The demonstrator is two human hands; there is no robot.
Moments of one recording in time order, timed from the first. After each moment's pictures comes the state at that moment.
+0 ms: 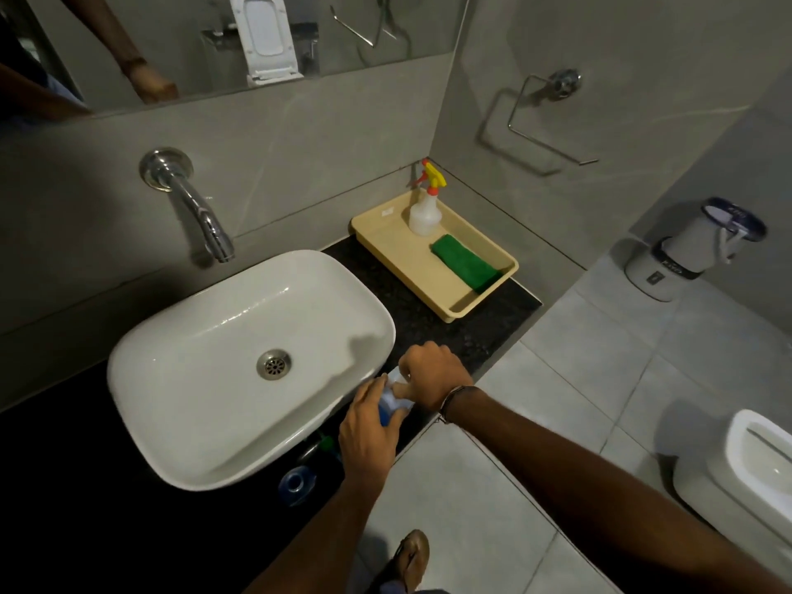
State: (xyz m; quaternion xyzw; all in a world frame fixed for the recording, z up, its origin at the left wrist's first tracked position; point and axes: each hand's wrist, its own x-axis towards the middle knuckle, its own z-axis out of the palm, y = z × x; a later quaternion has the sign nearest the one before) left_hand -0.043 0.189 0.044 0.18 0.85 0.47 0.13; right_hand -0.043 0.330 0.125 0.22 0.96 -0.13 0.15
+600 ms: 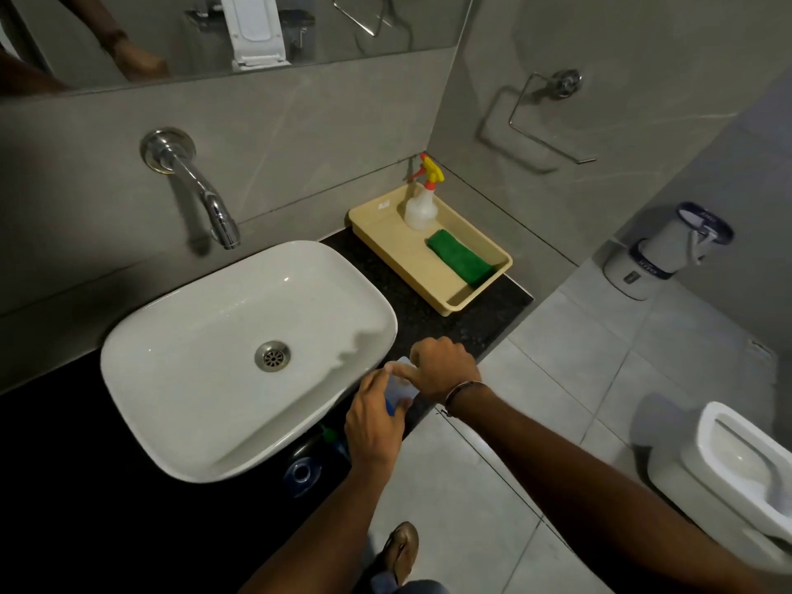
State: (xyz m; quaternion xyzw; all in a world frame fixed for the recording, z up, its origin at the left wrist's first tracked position) left_hand -0.047 0.187 0.040 0.19 0.85 0.47 0.11; right_hand -0.041 0.318 0.127 0.31 0.93 -0.12 0.14
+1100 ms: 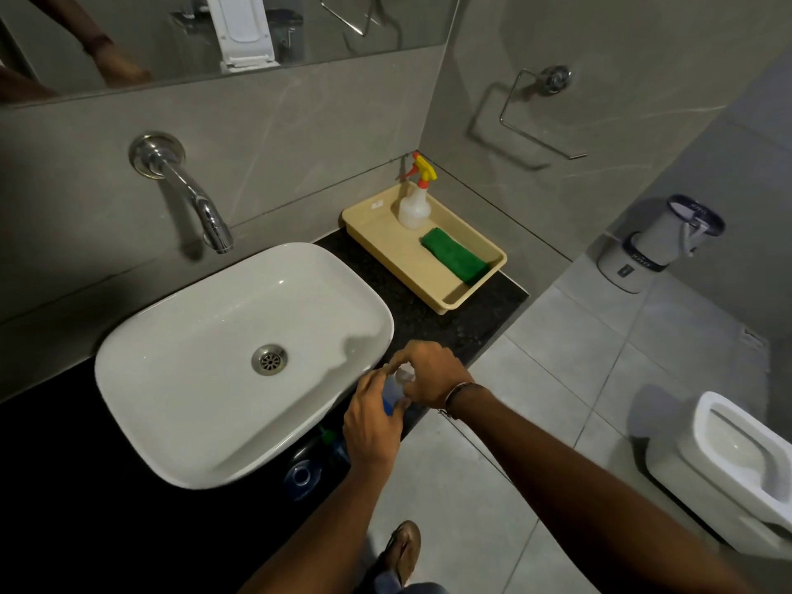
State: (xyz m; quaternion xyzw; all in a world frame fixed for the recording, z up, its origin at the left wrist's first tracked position) left_hand -0.048 0.187 0.039 0.19 0.85 0.47 0.12; right_hand -0.038 0.315 0.126 0.24 0.94 -0.21 0.14
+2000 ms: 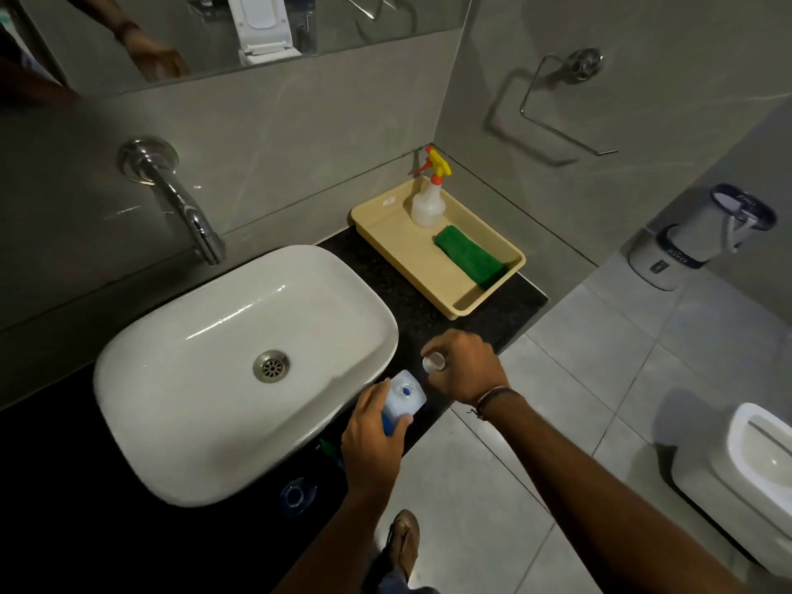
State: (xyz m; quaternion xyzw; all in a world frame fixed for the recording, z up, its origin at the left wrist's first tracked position) left_hand -0.047 0.189 0.045 0.19 0.86 0.46 0.13; right_hand -0.033 0.376 0.121 0.28 0.93 -0.22 0.07
